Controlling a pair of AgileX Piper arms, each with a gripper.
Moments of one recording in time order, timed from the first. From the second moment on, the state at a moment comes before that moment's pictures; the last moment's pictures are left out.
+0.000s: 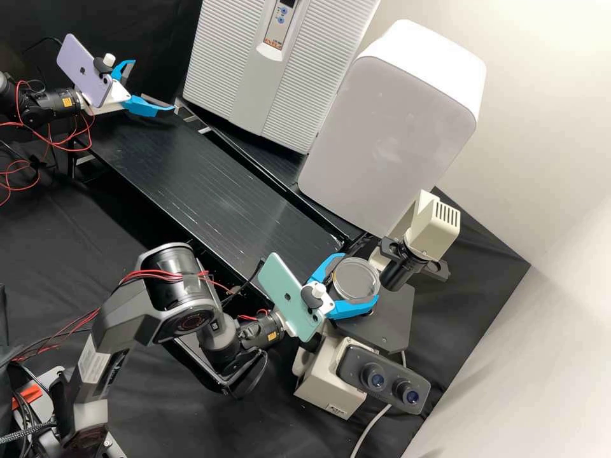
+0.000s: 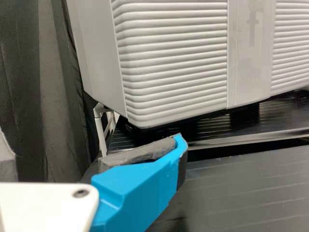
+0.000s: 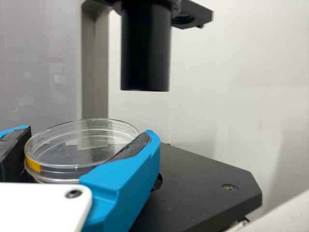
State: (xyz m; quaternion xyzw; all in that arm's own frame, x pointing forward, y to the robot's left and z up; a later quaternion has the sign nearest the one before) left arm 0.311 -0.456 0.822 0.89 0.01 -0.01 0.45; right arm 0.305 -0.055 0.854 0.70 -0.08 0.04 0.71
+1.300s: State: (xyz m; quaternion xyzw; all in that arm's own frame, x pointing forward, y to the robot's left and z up) left arm 0.311 -0.456 0.822 0.89 0.01 -0.01 0.45; right arm 0.267 -0.022 0.849 0.72 -0.07 0.00 0.69
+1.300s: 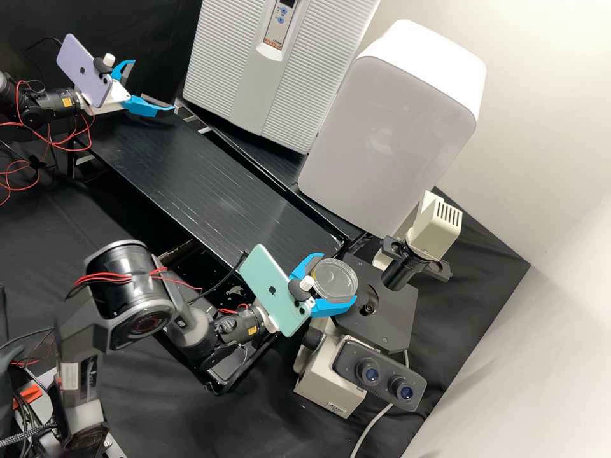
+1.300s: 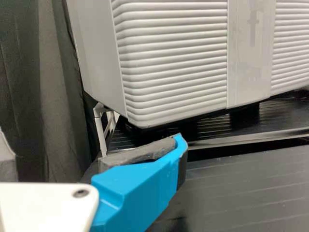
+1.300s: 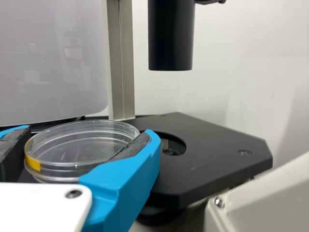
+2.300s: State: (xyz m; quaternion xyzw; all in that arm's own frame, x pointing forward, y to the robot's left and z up) left arm 0.311 -0.456 0.822 0.89 0.01 -0.01 0.45; right arm 0.252 -0.017 0.889 0.74 -0.10 0.02 0.67
